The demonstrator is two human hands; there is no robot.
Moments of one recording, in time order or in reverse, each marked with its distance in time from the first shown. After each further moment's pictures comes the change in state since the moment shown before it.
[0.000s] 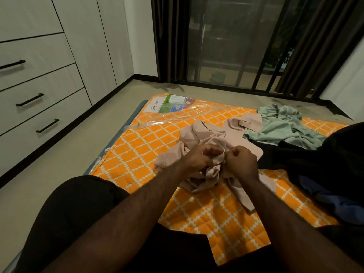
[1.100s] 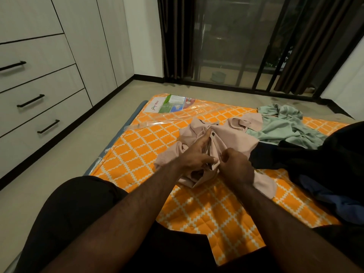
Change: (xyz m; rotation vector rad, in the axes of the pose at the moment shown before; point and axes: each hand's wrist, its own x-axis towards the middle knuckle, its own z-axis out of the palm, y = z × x) left_hand 0.006 0.001 -0.012 -0.003 -0.022 0.093; right_hand -0.013 0.002 0.016 -0.290 0.040 -0.199
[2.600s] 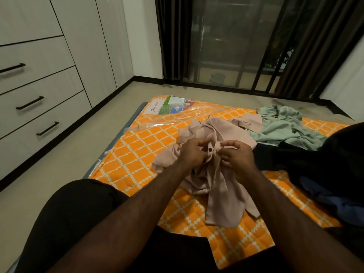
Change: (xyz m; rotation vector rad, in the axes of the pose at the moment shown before) left_hand -0.001 0.004 0.003 0.244 0.412 0.039; right_hand 0.015 -0.025 -0.039 1.038 -0.241 0.425
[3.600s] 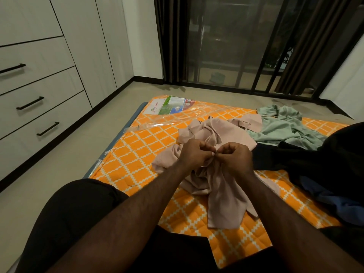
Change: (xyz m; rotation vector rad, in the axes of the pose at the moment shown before) left_hand -0.002 -0.001 0.001 -0.010 -0.048 0.029; right_hand 0.011 0.023 -0.006 -0.487 0.045 -0.373
